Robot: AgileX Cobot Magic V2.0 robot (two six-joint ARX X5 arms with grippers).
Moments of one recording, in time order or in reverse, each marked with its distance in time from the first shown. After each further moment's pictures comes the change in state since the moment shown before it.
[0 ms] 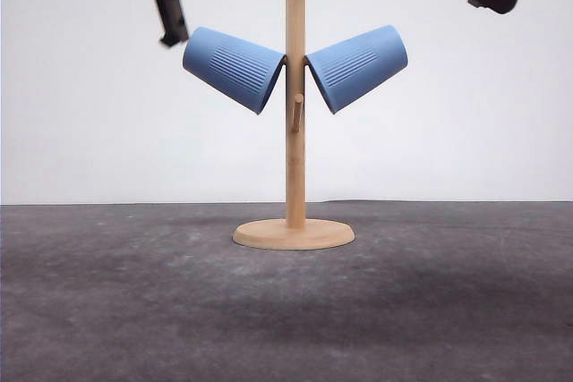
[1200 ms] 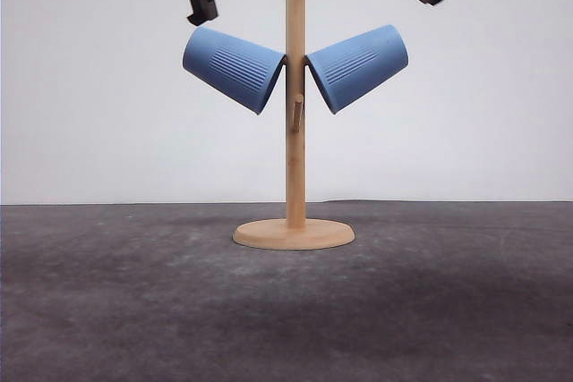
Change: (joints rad) left_arx -0.053 0.001 0.034 -0.007 -0.018 -0.026; right_arx 0.070 0.047 0.000 0.021 -0.044 -0.006
